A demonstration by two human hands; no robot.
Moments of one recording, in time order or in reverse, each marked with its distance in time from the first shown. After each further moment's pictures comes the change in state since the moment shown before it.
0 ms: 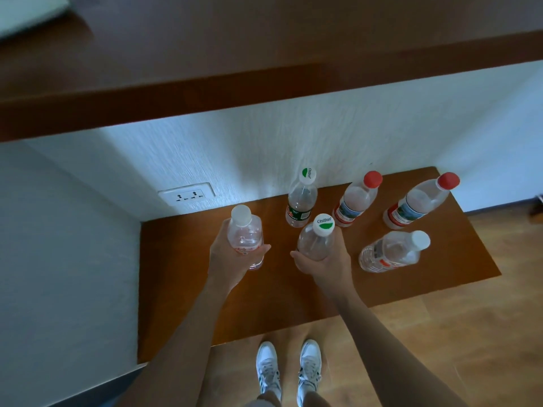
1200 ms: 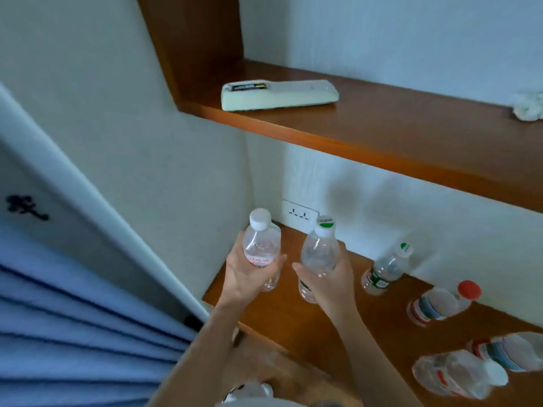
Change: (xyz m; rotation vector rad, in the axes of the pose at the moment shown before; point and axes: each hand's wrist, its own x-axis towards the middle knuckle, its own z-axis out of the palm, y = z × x) left_hand -0.111 0.081 -0.090 -0.168 0.596 -0.117; right_hand -0.035 -0.131 0.051 0.062 -0.519 -0.300
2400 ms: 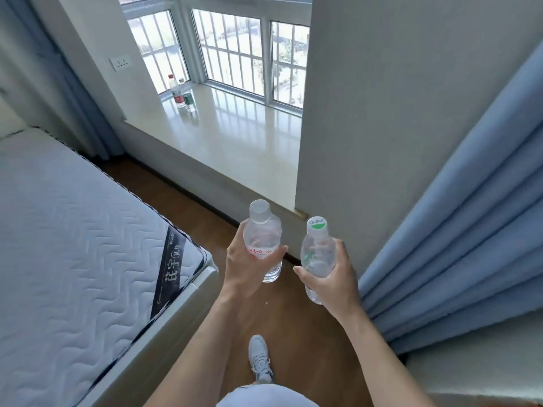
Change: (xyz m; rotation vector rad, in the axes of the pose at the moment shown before) left_hand -0.529 -0.015 -0.231 0.217 1.750 -0.444; right_hand -0.415 -0.057 0.269 -0.028 -1.632 -0.684
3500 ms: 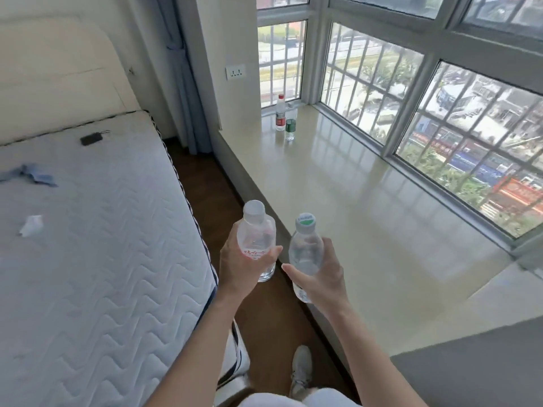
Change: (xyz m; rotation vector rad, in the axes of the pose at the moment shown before) left_hand 0.431 -0.112 -0.137 0.128 0.486 -0.120; right_hand 0.424 -0.103 0.320 0.052 -0.478 -0.140
